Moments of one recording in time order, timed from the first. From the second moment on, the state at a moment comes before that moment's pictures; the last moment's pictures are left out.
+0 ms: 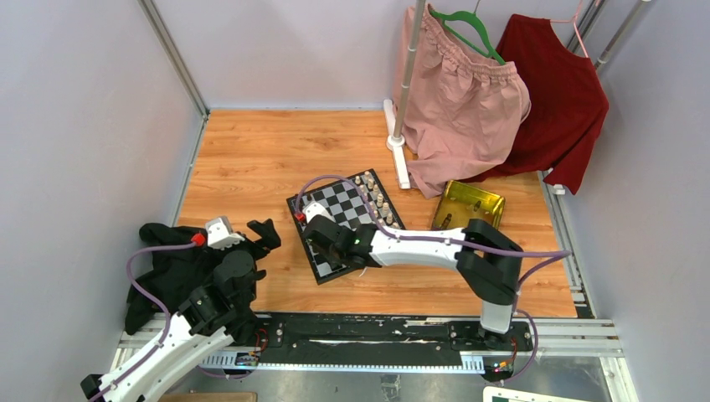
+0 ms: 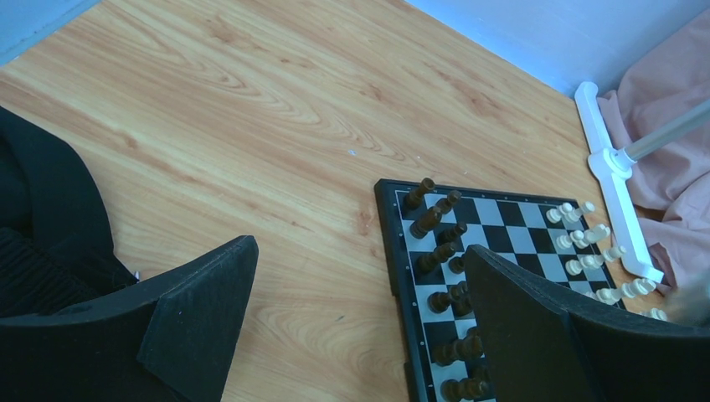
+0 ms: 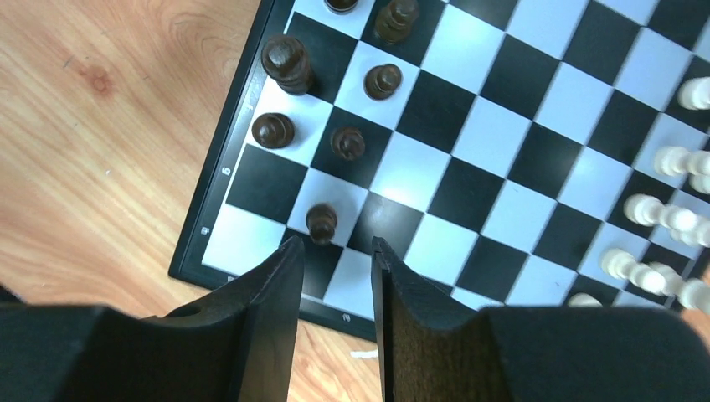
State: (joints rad) left arm -0.80 0.16 0.27 -0.34 -1.00 -0.59; right arm 1.21 1.85 1.28 -0.35 0.33 0.24
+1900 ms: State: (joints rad) left arm -0.80 0.36 0.24 -0.13 -0.96 -0.58; right arm 0.03 1.58 0.86 -0.23 0.32 0.37
